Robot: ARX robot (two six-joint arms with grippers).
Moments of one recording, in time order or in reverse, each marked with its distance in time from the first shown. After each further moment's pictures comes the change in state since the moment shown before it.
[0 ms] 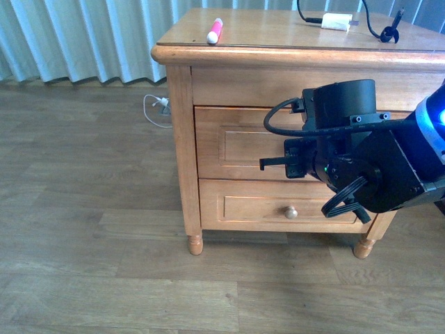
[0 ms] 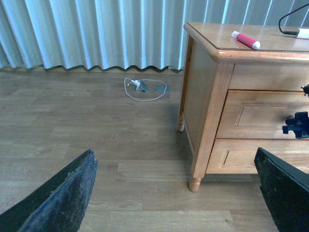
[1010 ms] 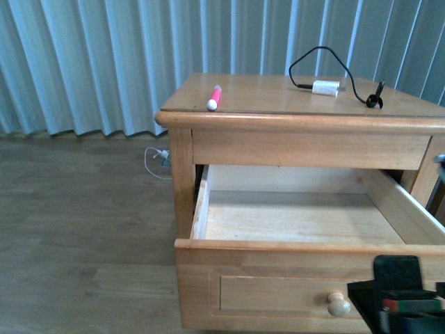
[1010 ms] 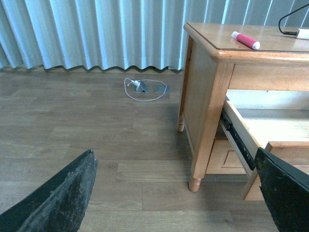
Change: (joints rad) left arm 0.000 0.000 0.000 0.000 0.000 0.000; right arm 0.065 -1.143 -0.838 -0.448 -0.181 0.188
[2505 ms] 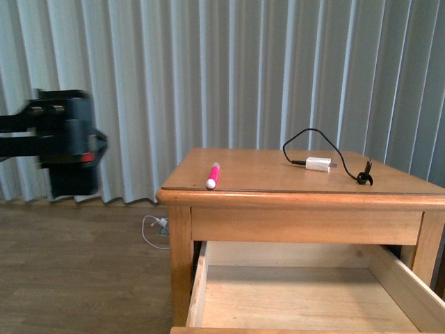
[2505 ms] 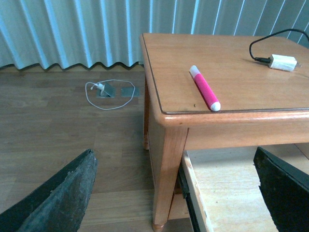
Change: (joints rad) left arm -0.329 1.308 0.700 0.541 -0.214 -0.046; right arm -0.085 -0.536 -0.066 -0.283 0.003 -0.007
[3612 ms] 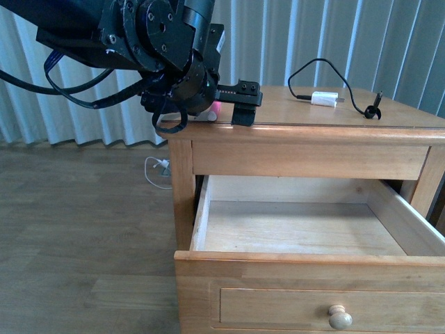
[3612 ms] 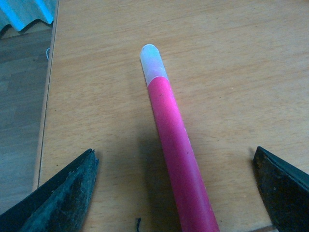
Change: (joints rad) left arm -0.049 0.887 1.099 -0.533 0.019 0.074; right arm 0.000 0.000 0.000 0.000 0.000 0.000
